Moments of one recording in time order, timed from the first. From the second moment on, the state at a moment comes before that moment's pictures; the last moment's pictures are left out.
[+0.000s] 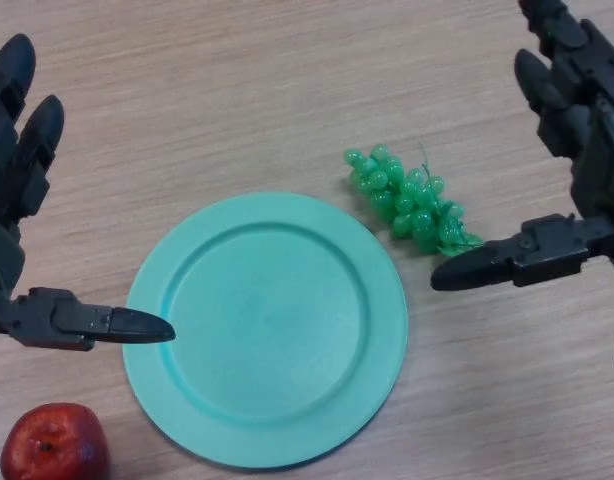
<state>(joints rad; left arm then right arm) 0.02 0.27 0.30 -0.61 -0.26 0.30 -0.19 -0.25 -0.24 0.00 -0.57 0.04 0.54 0.09</state>
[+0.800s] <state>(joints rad) 0.07 0.25 0.30 -0.58 -0.23 0.29 -0.23 -0.54 -0.19 0.08 0.16 -0.24 0.16 0.09</state>
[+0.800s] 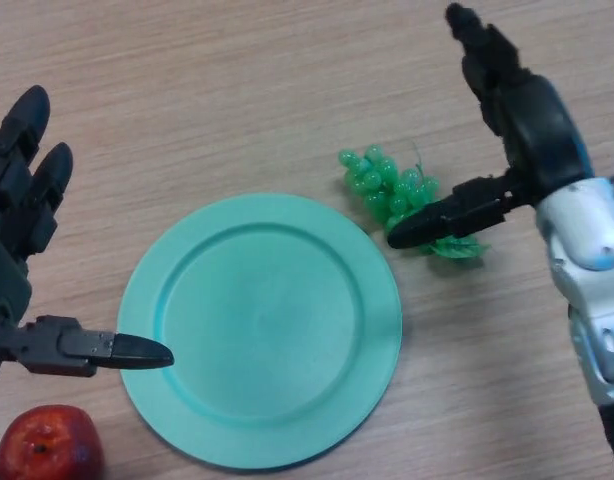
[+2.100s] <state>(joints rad) 0.09 0.24 0.38 -0.61 -0.28 0.33 -0.21 -0.68 -0.18 0.19 0.56 -0.20 0.11 -0.04</state>
